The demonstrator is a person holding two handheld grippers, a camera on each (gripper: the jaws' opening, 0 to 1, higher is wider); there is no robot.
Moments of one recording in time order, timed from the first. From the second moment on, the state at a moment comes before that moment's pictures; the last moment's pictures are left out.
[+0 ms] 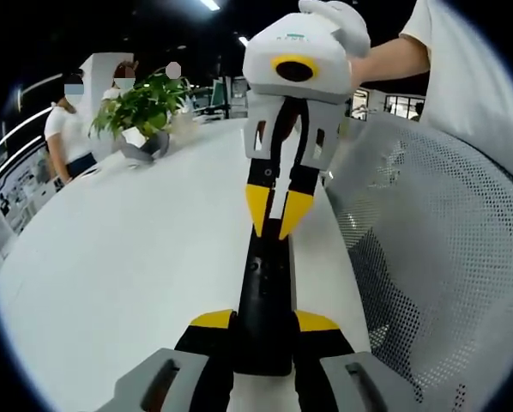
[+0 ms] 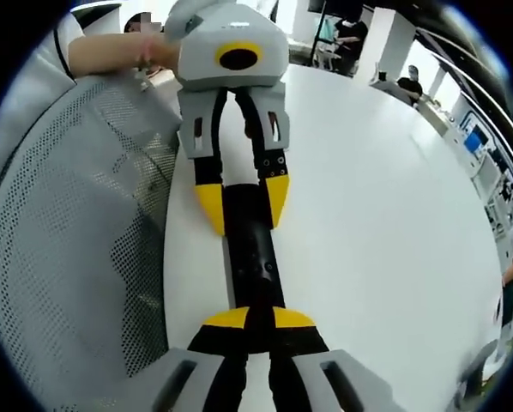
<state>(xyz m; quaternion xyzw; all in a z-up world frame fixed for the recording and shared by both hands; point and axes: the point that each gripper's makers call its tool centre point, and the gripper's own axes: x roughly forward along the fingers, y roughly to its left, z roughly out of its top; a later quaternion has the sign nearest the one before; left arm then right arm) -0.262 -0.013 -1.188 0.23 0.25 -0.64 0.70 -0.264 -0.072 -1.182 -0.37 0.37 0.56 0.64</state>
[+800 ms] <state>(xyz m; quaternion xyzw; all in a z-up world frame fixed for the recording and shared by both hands) -0.262 -0.014 -1.188 0.22 0.25 -0.63 0.70 -0.263 -0.071 -1.182 -0.39 0.36 0.56 0.64</state>
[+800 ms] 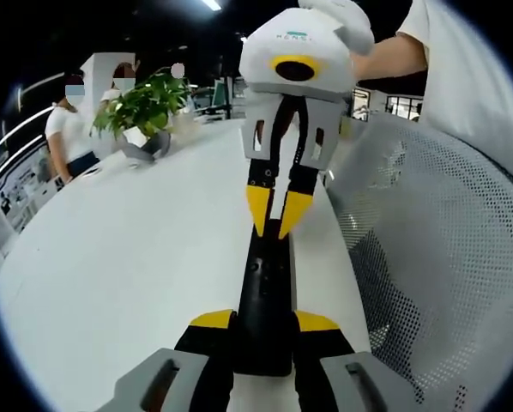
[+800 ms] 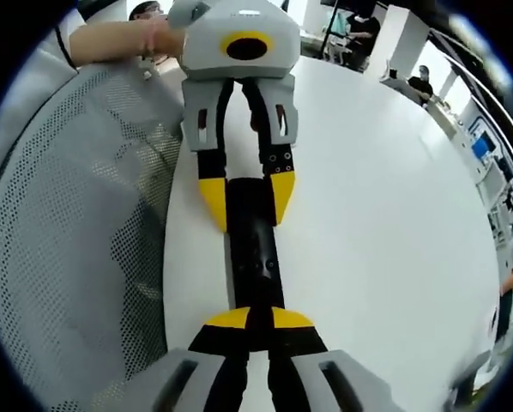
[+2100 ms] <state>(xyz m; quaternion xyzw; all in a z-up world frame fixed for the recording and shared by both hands) -0.261 -0.014 -1.188 0.22 0.25 -0.64 0.70 -0.258 -0.069 -1.184 -0.43 0.37 0.57 0.60</state>
